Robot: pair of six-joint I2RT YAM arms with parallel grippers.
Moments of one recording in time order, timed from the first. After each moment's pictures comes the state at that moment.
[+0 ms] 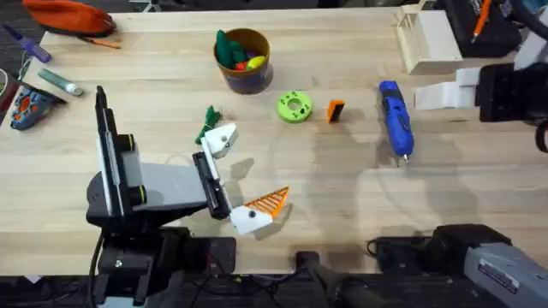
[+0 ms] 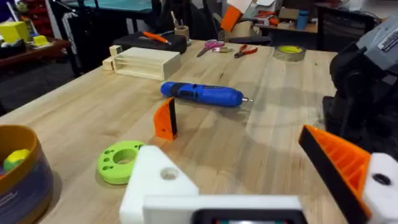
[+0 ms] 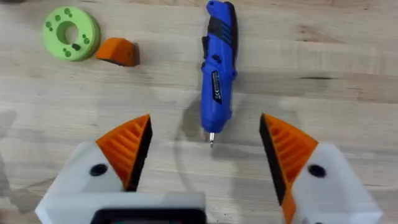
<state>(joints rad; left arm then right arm) -0.02 0.01 0.01 -0.12 1.16 0.12 0.00 0.98 1.12 -1.17 -0.05 0.00</state>
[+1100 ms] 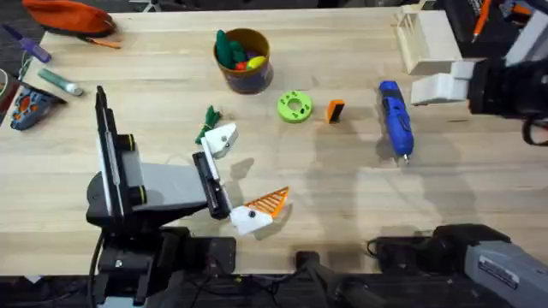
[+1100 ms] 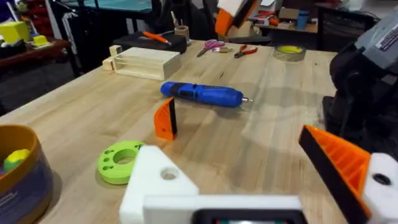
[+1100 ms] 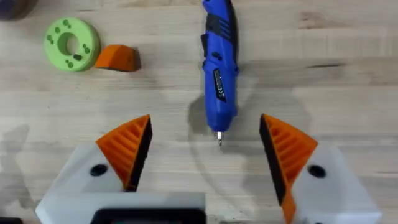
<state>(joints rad) -0.02 0.01 0.01 -0.12 1.16 0.12 0.01 1.03 1.12 -1.17 -0.05 0.13</state>
